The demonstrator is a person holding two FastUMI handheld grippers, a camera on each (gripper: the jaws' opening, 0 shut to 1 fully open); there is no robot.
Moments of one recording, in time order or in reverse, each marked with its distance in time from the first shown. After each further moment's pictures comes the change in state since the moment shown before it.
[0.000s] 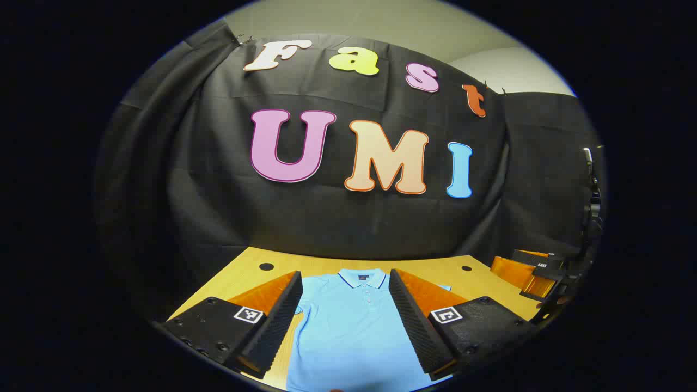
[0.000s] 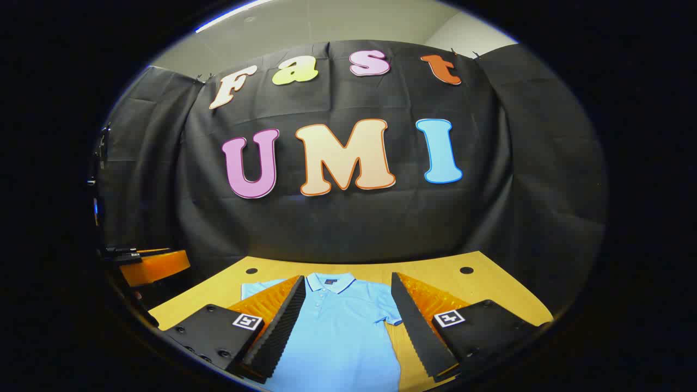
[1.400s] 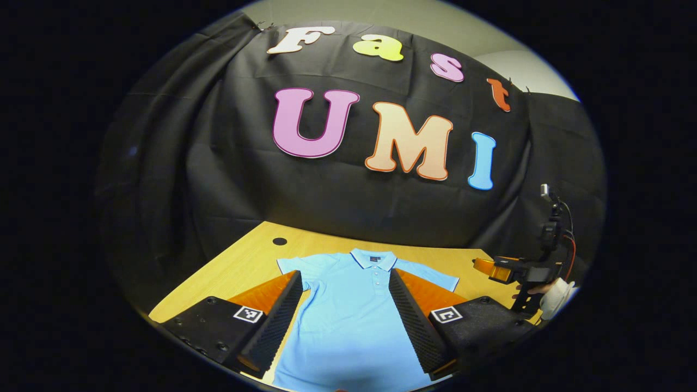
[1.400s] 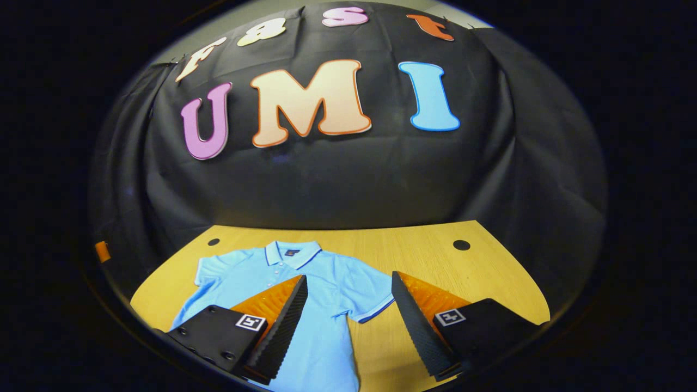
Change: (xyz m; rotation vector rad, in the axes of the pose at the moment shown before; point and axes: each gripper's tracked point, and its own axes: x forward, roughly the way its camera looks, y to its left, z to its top) left arm -0.012 0.015 -0.032 -0.062 0.094 0.131; right arm 0.147 -0.098 -0.093 0.008 0.266 -0.063
